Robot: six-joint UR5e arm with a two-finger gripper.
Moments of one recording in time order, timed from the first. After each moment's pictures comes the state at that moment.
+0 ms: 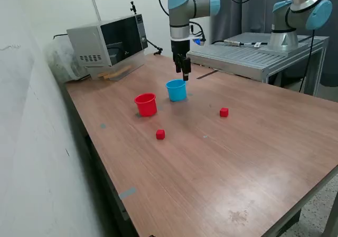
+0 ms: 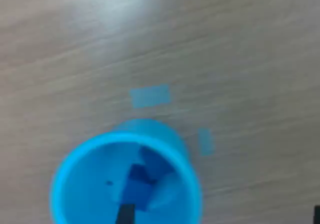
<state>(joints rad) -0.22 -1.06 1.70 -2.27 -1.67 3.16</state>
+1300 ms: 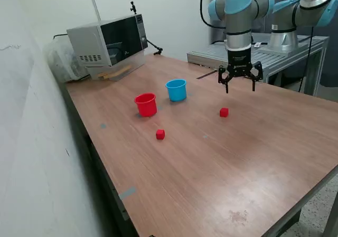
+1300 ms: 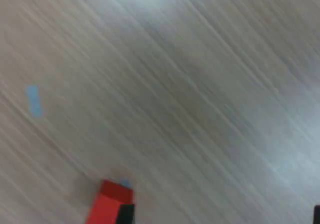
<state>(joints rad) 0.12 -1.09 1.83 -2.29 -1.56 2.48</state>
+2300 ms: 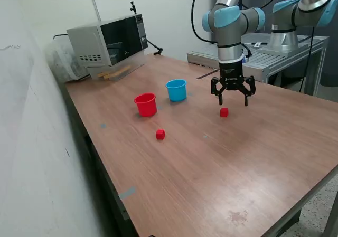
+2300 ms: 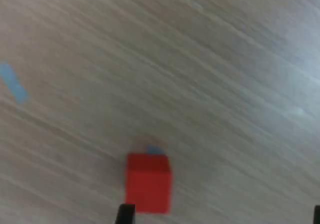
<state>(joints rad) 0.08 -0.98 1.77 -2.40 -1.48 2.74</state>
